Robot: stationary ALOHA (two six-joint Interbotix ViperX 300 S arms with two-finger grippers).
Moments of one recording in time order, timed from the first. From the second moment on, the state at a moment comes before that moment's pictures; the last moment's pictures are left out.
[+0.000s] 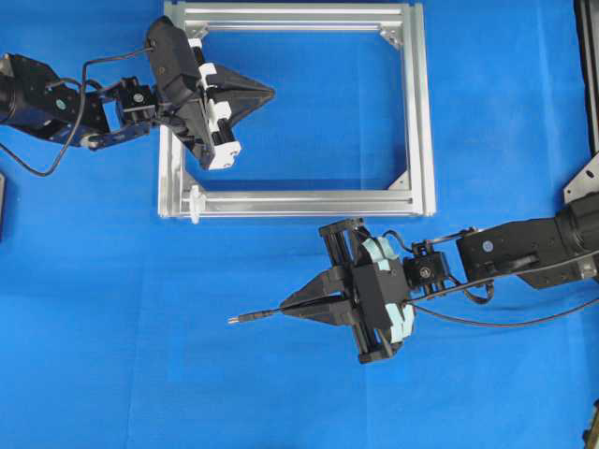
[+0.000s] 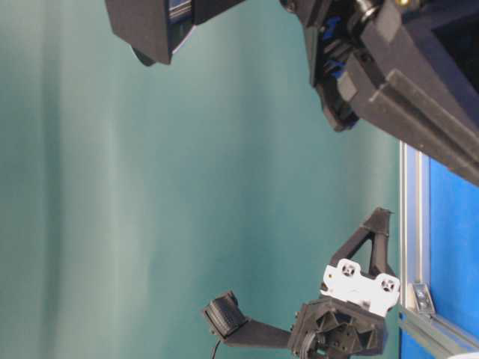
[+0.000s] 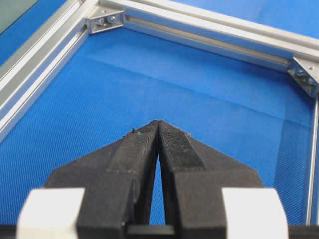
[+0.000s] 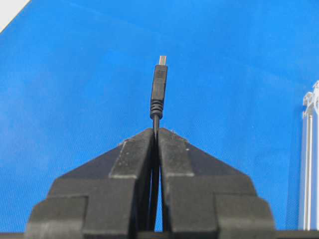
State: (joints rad) left arm 0.27 0.15 0.85 -0.09 -0.76 -0.01; right arm 0.25 0.11 0.74 0.01 -0.51 0.04
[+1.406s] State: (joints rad) left arm 0.27 0.15 0.85 -0.09 -0.77 -0.01; right arm 0.24 0.11 0.74 0.01 -0.51 0.04
